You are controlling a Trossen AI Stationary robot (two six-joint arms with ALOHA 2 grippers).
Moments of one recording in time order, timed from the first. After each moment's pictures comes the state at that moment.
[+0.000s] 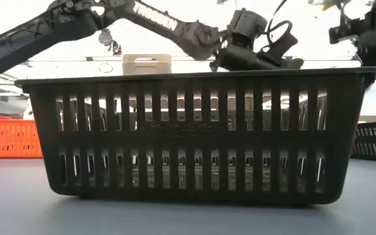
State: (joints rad) left arm 0.12 2.50 2.14 -0.02 0.17 0.34; right arm 0.16 0.86 0.78 -1.47 0.39 0.79
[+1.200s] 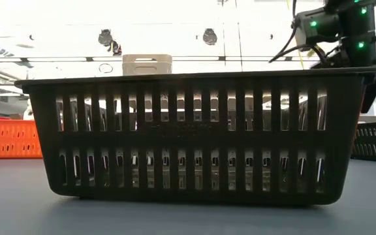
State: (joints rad) left arm 0.02 1.67 2.14 -0.96 -0.43 0.33; right arm -0.20 1.09 0.76 -1.42 0.32 0.27
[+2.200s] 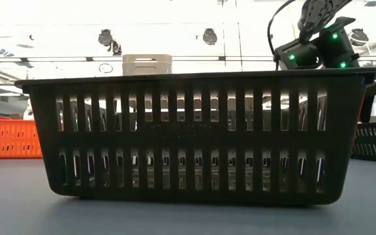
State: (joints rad) left arm 0.20 1.67 2.14 -1.06 -0.43 0.34; right arm -0.32 1.35 0.78 -1.40 0.31 0.23
